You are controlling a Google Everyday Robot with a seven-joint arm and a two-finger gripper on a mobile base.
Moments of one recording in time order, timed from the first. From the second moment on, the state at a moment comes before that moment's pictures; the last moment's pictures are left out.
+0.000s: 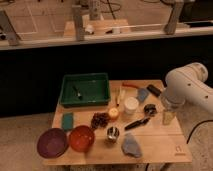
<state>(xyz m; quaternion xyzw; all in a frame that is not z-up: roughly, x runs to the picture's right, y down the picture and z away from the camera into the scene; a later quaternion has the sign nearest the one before) 0.286 0.111 0.683 -0.28 0.02 0.02 0.96</state>
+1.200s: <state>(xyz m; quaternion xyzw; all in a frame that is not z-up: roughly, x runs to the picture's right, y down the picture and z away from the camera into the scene) 0.228 0.082 0.687 -0.23 -0.06 -0.16 0.96</state>
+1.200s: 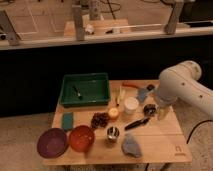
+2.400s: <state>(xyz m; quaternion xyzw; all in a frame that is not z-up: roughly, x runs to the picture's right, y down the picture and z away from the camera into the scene) 0.115 0.063 0.684 -0.13 -0.19 -0.45 0.86</state>
